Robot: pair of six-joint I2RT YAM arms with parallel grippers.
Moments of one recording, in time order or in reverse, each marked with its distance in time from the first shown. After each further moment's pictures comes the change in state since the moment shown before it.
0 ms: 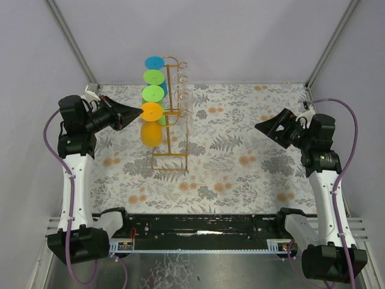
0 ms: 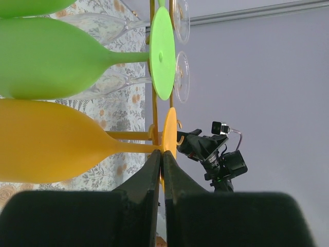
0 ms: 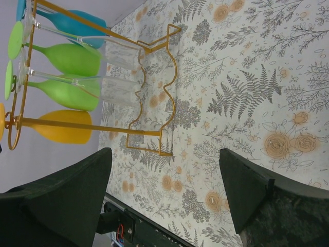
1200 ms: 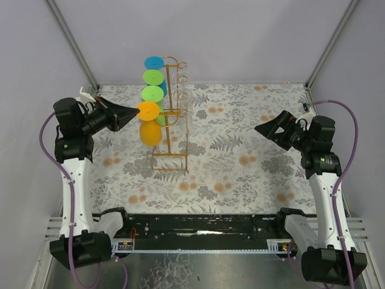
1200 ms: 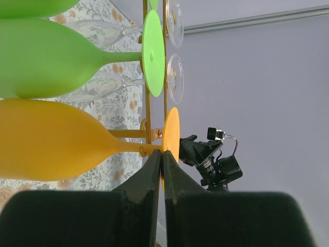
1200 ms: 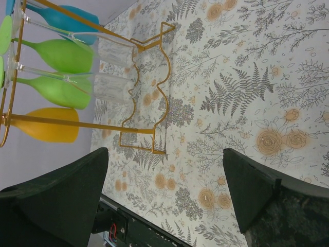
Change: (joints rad) left arm 0.041 -0.040 -0.002 -0.005 0.001 -0.023; right arm 0.000 -0.023 -0.013 -0.023 0.018 -0.033
